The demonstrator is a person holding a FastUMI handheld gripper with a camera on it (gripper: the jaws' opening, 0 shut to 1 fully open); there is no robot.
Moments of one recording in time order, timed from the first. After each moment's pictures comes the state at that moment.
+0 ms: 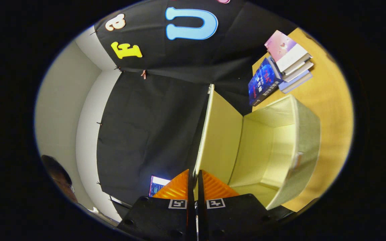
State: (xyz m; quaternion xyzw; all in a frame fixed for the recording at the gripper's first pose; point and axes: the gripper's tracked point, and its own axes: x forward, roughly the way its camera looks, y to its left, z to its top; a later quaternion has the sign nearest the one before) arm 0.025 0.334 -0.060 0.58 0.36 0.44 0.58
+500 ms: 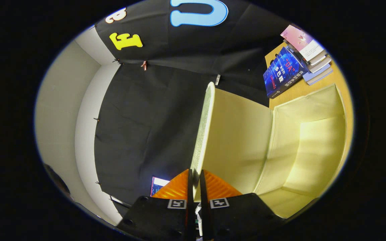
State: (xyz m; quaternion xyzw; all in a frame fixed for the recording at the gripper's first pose) arm 0.030 0.427 -0.038 0.57 0.38 0.45 0.57
